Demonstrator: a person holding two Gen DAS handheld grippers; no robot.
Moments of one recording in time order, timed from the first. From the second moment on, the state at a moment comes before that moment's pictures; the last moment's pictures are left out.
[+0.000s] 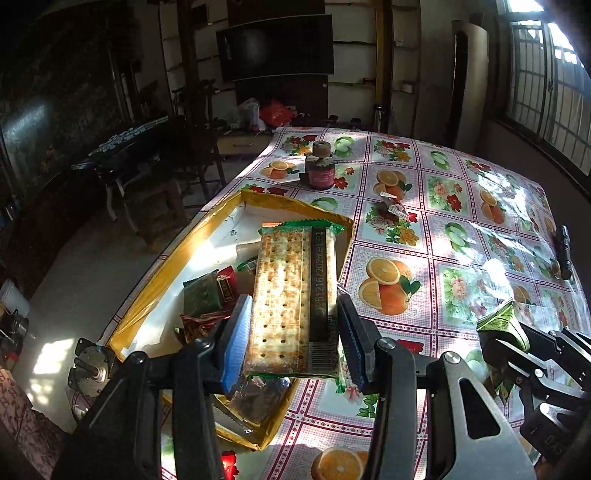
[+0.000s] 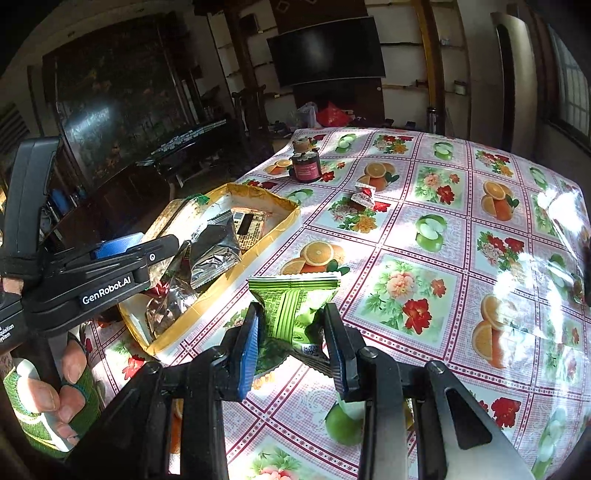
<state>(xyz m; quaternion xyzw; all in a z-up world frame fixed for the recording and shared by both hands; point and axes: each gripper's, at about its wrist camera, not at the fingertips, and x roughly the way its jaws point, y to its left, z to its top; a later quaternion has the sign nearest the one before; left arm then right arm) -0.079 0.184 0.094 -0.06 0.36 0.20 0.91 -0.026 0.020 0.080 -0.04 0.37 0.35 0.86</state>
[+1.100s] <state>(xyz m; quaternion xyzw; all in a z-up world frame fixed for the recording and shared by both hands) -0.068 0.273 0.062 -0.13 0.39 0.22 0.88 0.054 0.166 0.060 -0.05 0.39 0.41 0.82</state>
